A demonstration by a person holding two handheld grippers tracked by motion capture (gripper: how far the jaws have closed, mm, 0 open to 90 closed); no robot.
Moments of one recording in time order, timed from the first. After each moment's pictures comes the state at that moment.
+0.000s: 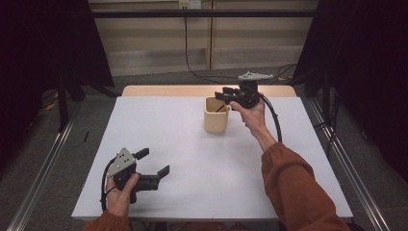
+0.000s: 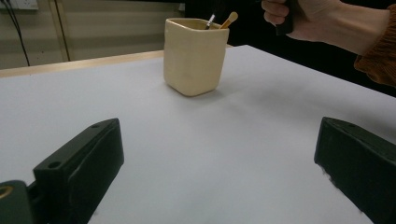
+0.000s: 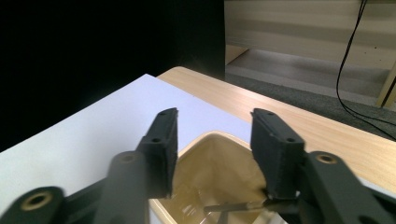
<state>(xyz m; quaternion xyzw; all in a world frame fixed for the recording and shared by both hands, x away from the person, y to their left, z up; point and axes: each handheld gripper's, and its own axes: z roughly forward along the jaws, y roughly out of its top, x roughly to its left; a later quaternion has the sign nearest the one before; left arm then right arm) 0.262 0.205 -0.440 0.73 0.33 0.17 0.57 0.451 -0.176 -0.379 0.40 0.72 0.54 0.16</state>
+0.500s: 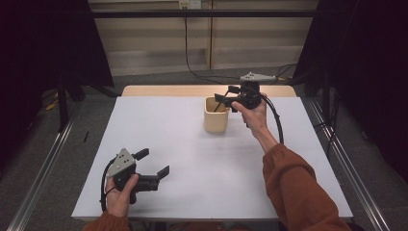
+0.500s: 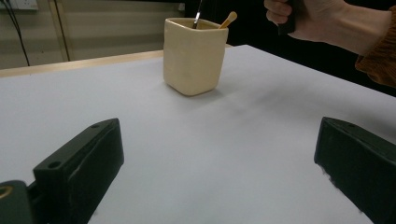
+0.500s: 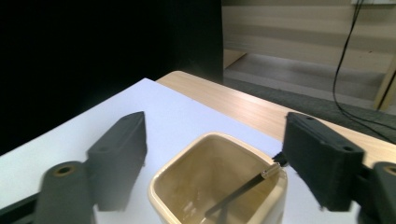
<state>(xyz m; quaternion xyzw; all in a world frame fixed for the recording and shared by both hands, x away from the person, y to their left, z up) 0.259 0.206 -0.438 0.73 0.33 0.17 0.57 0.445 -0.179 -0.378 0.40 0.72 0.55 0.17</state>
